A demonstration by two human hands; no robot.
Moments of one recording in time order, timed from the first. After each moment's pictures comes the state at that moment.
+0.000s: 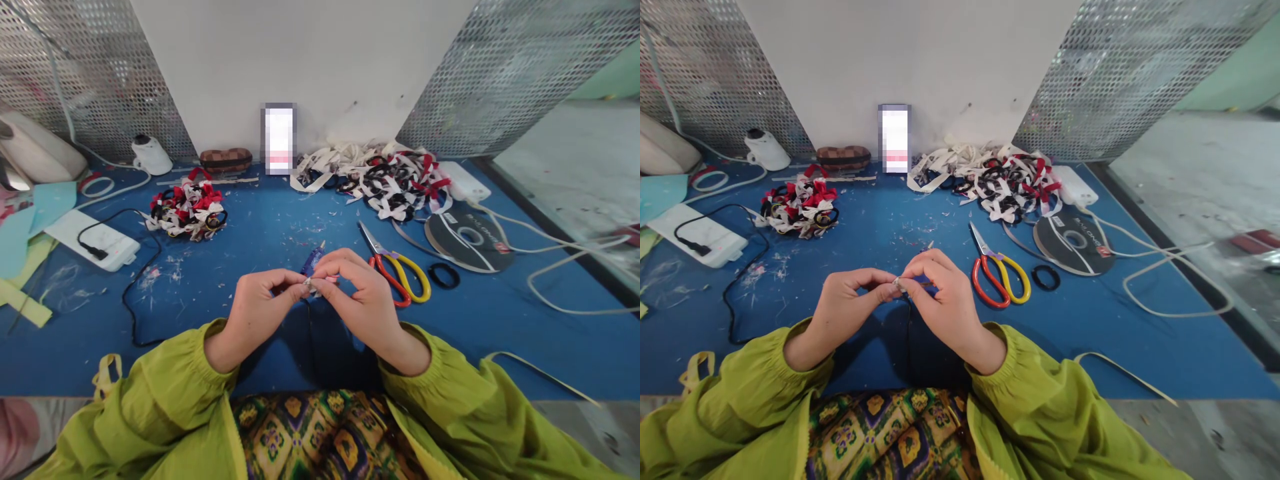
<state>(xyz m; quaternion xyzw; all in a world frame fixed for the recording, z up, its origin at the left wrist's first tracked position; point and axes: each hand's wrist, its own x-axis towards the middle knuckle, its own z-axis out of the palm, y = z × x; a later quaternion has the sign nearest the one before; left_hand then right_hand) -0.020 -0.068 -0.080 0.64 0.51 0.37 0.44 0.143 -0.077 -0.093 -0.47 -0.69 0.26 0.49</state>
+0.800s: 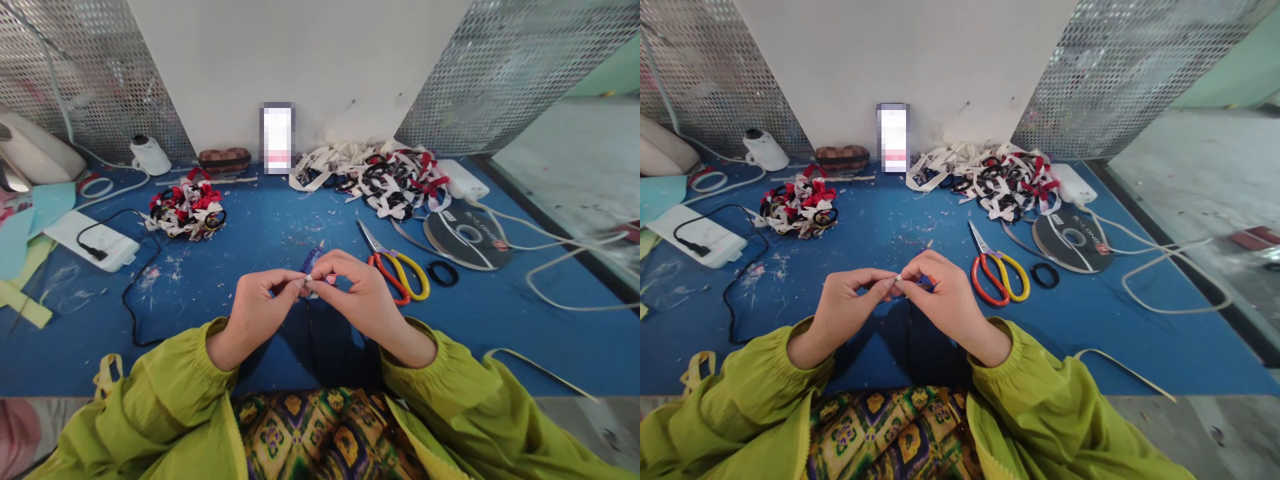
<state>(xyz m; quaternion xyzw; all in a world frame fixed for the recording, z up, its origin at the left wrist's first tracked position) -0.018 -0.069 -0.084 0.64 0.51 0.38 0.43 0.146 -0.073 -0.090 -0.47 -0.68 0.33 0.45</state>
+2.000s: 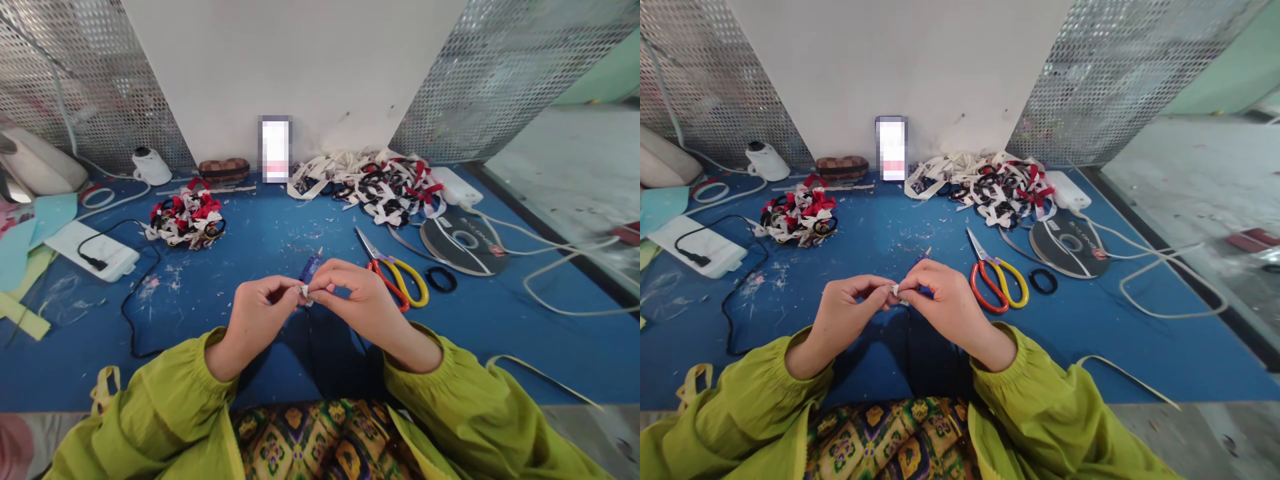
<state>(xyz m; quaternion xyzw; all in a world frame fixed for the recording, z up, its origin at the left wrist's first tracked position) -0.017 -0.068 -0.083 0.61 0.53 0.37 0.46 0.154 -0.068 -0.087 -0.44 -0.72 0.34 0.42</state>
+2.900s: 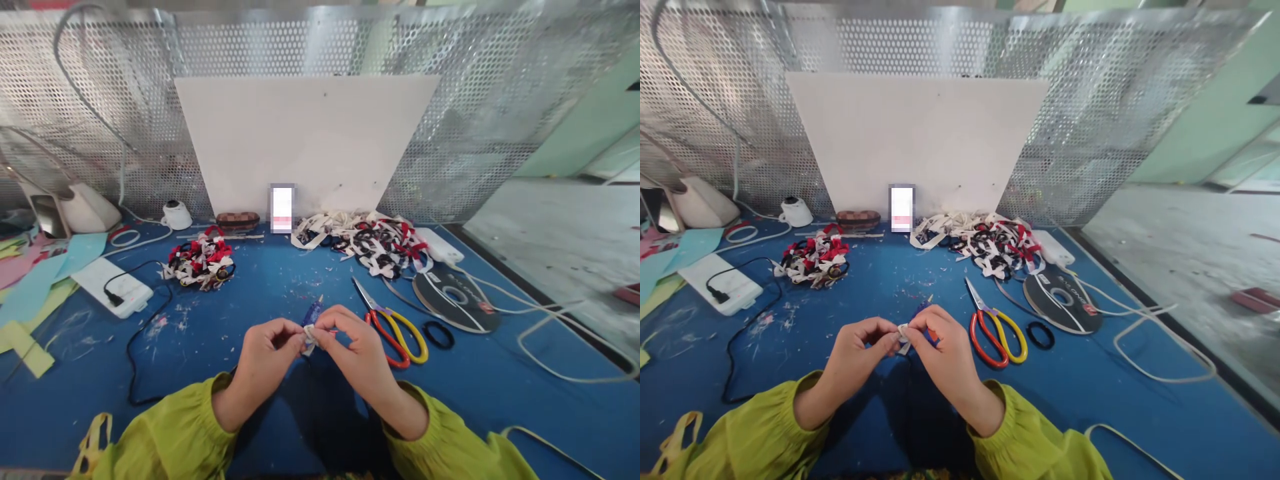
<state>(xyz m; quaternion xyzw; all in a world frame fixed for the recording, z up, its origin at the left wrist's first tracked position) -0.020 -0.069 -0.083 0.59 0.53 0.40 0.46 0.136 -0.070 -0.093 -0.47 -0.68 0.27 0.50</state>
